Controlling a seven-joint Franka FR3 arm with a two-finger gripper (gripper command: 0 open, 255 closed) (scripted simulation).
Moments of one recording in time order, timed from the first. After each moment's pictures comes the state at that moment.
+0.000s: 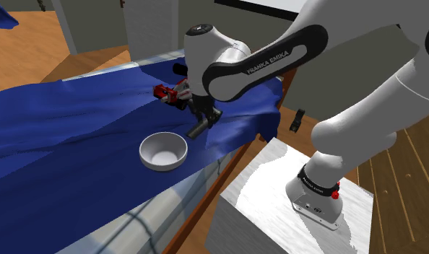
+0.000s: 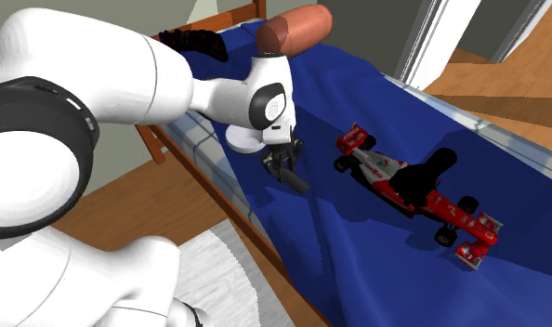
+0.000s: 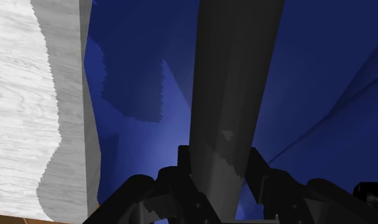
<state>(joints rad) -0.66 -0.22 1.11 -2.36 -0.02 2.16 1.86</state>
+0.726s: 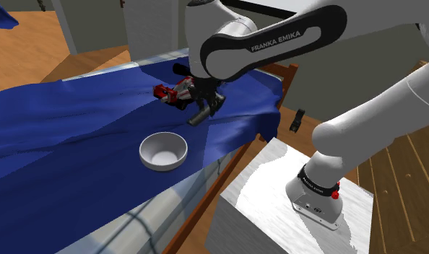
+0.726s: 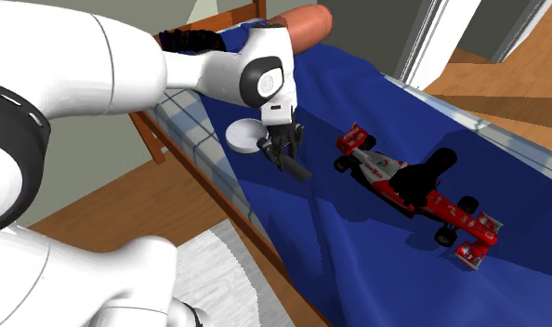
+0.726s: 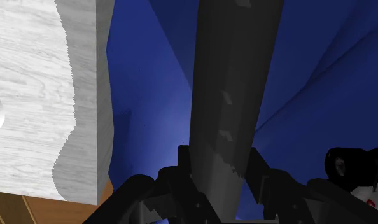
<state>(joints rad) -0.60 -0.33 1.01 -2.28 0.07 2.01 1.77</state>
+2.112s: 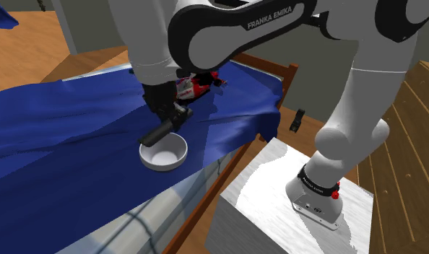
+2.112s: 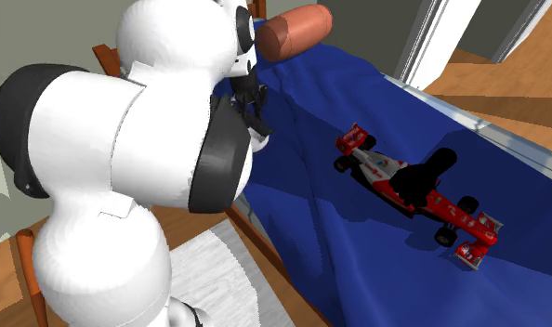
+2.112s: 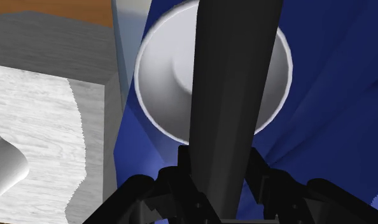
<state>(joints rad) -0.42 0.30 1.28 -1.86 -0.43 1.74 2.42</state>
